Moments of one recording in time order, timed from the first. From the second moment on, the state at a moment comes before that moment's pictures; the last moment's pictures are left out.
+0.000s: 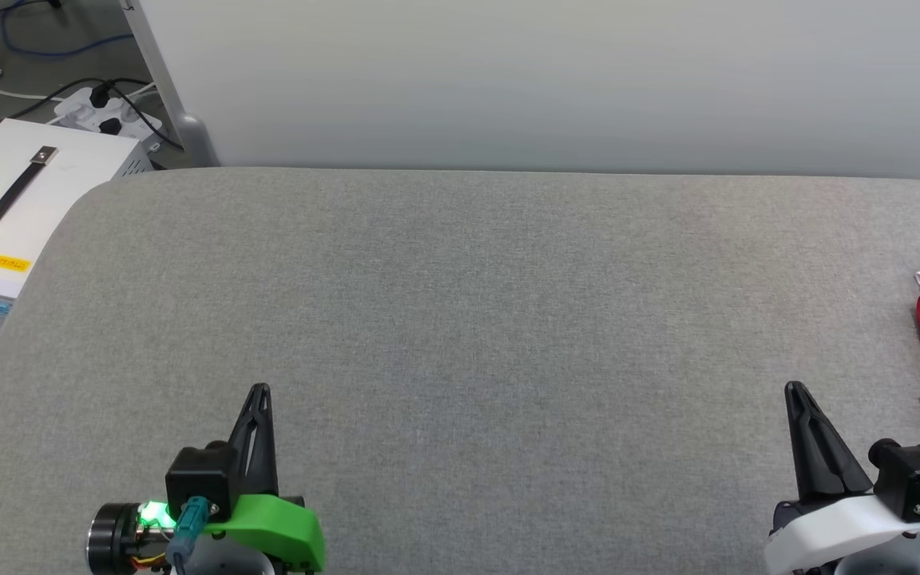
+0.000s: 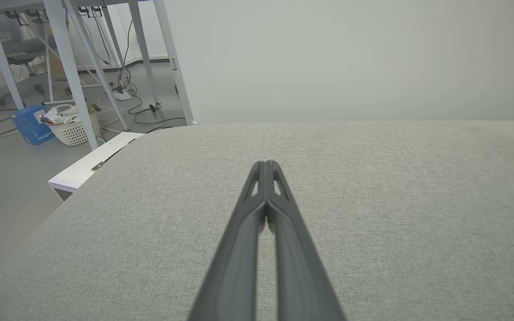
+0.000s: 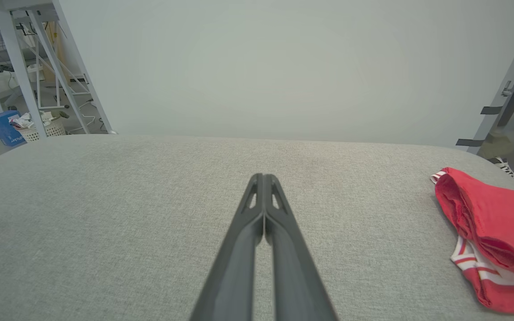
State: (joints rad) left arm 0.04 0.09 -0.07 0.05 -0.06 0.04 -0.15; right arm 0.09 -0.07 -0.04 -0.01 0.13 0.13 -0.16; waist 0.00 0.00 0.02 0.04
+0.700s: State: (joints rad) left arm 0.04 0.08 -0.06 0.03 -0.05 0.03 -0.11; right arm 0.08 -0.07 -0.03 -0.01 0.09 0.13 -0.11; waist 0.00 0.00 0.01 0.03
